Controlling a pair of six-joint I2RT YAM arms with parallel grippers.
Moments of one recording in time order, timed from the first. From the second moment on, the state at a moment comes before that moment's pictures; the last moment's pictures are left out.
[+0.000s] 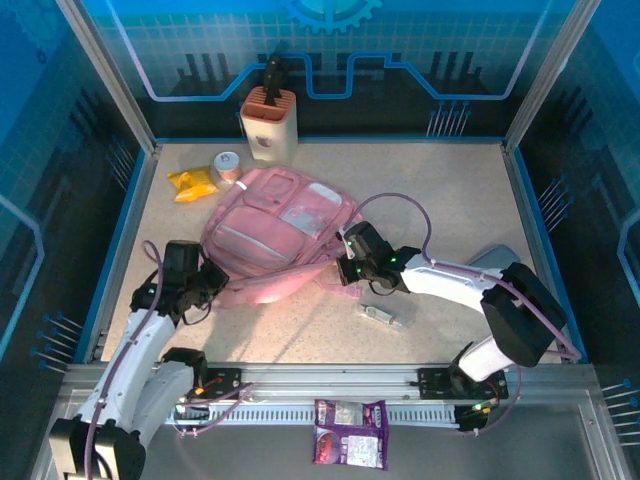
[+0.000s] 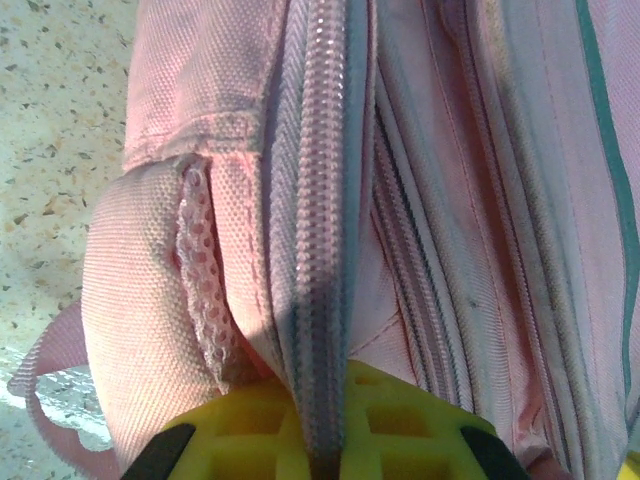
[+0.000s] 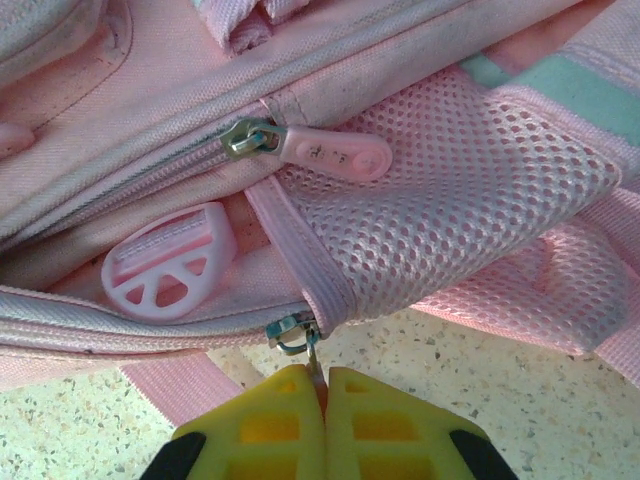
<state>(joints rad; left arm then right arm) -0.06 0.78 0.58 -0.75 0.12 -0.97 0.75 1.52 0.85 -0.22 0.04 0.33</state>
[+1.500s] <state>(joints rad) -0.82 1.13 0.67 -0.37 -0.21 -1.14 0.59 1.78 1.22 -0.45 -0.30 0.68</state>
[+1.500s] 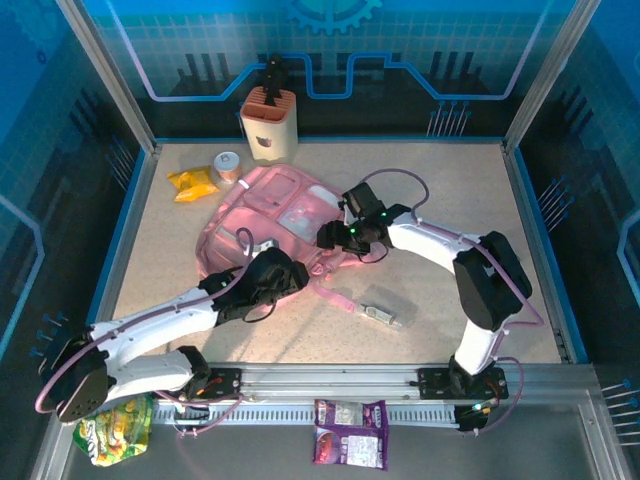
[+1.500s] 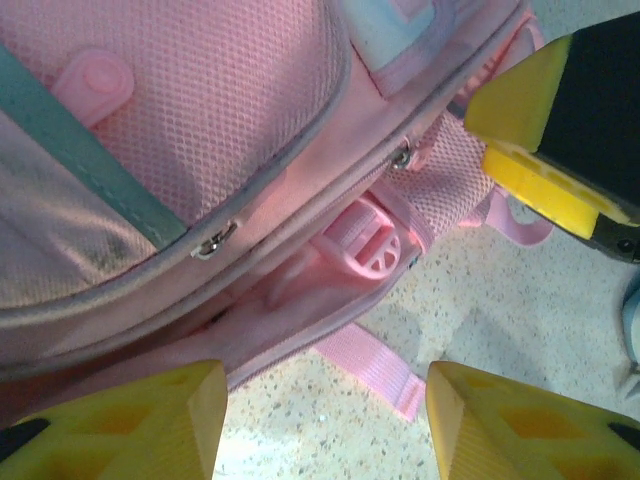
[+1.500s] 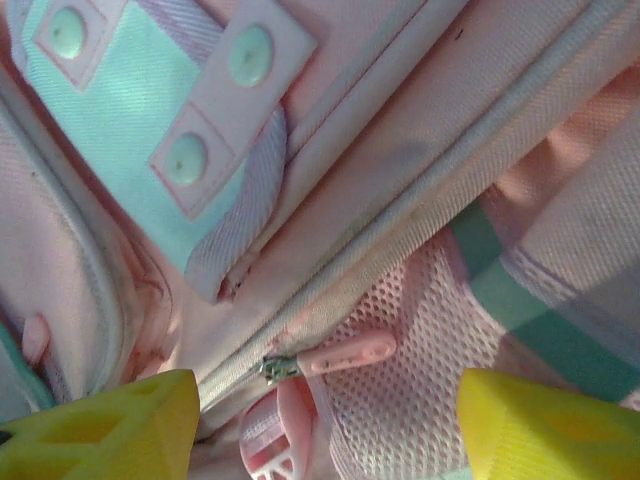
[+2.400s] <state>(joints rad) -0.81 1.20 0.61 -0.33 -0.31 -1.24 0.59 1.91 1.32 -0.42 -0.23 0.79</state>
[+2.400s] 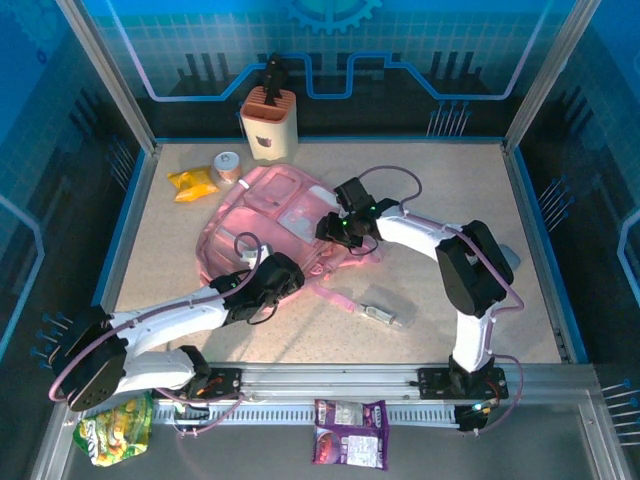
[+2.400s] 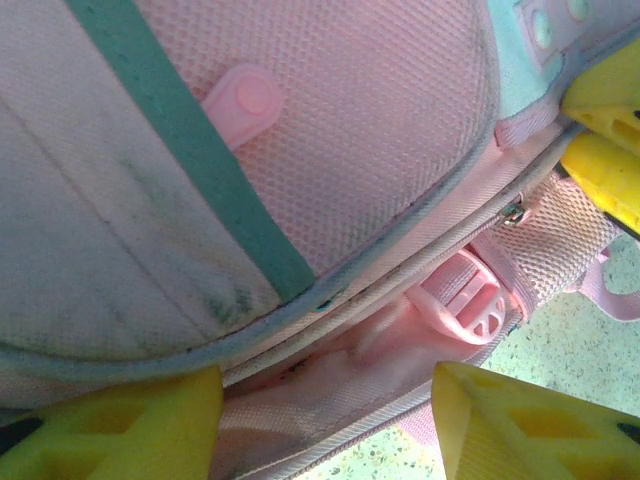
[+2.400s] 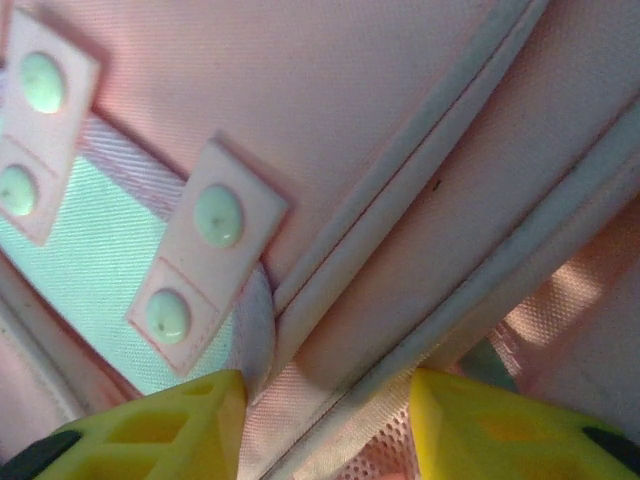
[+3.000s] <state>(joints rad) -0.81 1.20 0.62 -0.37 -0.28 -1.24 0.59 1.90 1.26 -0.34 -0.22 0.84</state>
